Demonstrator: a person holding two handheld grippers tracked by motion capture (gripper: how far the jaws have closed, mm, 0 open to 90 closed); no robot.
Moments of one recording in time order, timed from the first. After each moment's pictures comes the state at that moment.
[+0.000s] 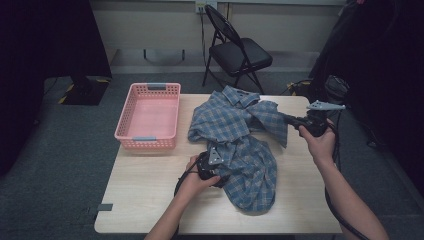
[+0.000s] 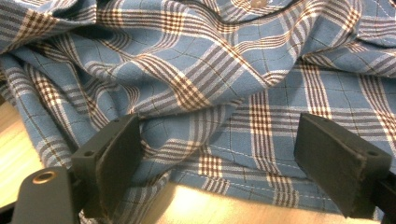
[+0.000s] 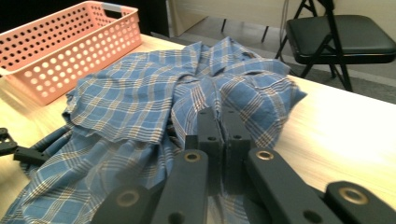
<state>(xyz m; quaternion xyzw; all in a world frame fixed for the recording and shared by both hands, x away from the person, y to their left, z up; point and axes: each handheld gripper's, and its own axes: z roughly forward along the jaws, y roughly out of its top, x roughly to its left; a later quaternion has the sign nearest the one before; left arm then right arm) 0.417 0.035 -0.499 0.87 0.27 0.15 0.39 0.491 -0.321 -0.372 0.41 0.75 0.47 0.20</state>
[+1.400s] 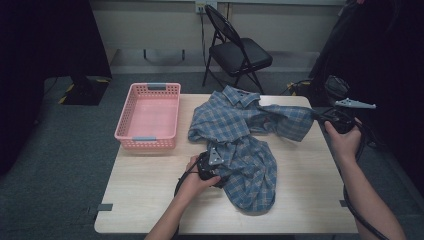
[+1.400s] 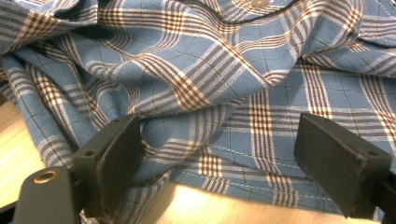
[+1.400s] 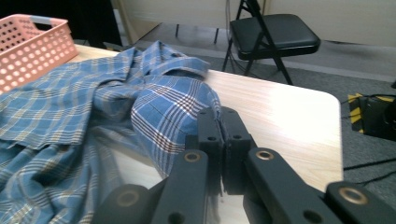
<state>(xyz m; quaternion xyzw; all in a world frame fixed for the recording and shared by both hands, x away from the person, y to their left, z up) 0.416 0.035 -0.499 0.87 0.27 0.15 0.39 0.495 -0.395 -0.366 0.48 0.71 0.45 0.25</state>
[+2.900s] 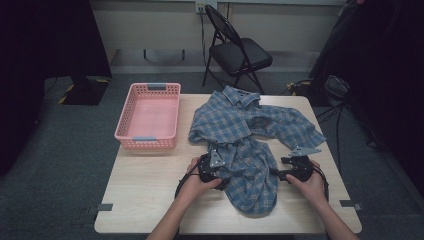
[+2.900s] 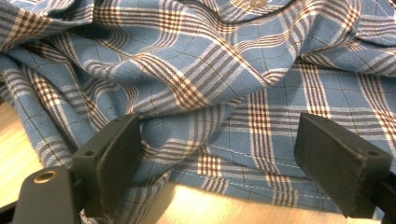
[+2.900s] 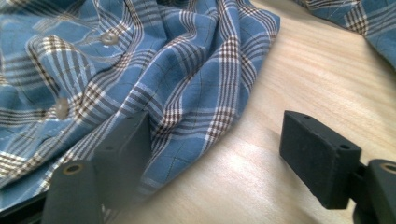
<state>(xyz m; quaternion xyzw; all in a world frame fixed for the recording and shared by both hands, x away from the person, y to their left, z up) 0.409 0.032 -0.499 0.87 0.27 0.15 0.39 0.424 -0.308 -0.495 0.40 0.82 0.38 0.14</state>
